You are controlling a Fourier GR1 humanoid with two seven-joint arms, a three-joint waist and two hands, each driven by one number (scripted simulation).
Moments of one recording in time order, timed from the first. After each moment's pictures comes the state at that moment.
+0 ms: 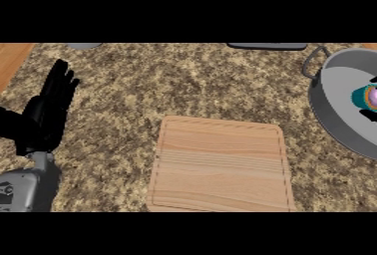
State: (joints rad) left arm -0.25 0.21 0.09 -1.63 0.08 0.12 0.25; right arm -0.58 -0.77 -0.12 -0.66 0.39 -0.01 -0.70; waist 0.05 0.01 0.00
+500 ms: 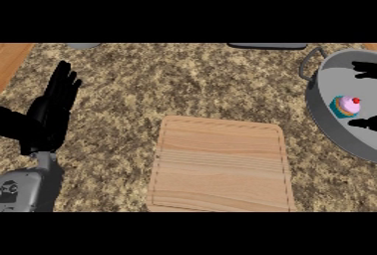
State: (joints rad) left arm -0.25 0.20 0.09 -1.61 0.08 0.12 0.22; right arm -0.72 -0.72 -0.14 -0.37 0.35 0.27 -0.84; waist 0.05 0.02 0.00
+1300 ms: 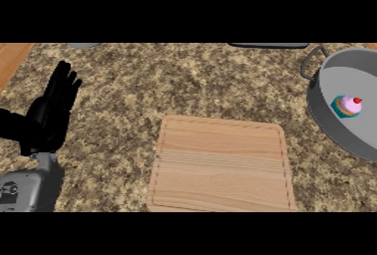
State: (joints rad) left arm -0.25 0.19 0.10 -1.61 0.08 0.12 0.21; right arm -0.80 -0.91 -0.33 -0.20 0.13 0.54 -0.70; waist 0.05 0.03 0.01
